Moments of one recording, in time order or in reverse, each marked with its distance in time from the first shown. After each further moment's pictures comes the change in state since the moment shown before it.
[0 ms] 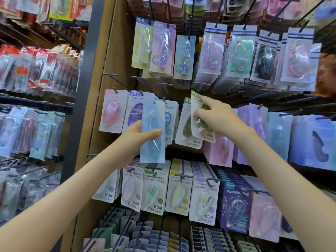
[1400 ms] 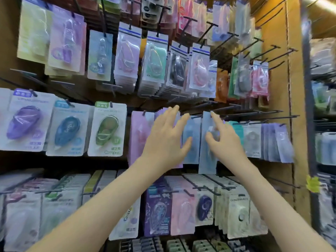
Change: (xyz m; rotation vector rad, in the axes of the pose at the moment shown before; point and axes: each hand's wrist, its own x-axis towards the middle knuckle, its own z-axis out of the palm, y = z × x) left_hand 0.067 -0.005 0.240 0.959 0.123 0.887; right_hand -0.098 0.152 -0.109 -0.104 0.340 0.210
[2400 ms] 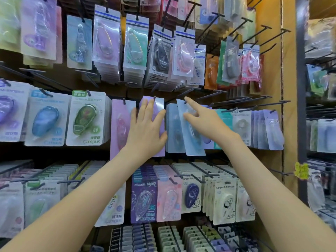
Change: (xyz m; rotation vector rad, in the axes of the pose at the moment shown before) left_hand 0.000 -0.016 0.045 0.264 -0.076 -0.085; right_hand 0.039 0.007 -0.011 -0.087 -0.236 -0.019
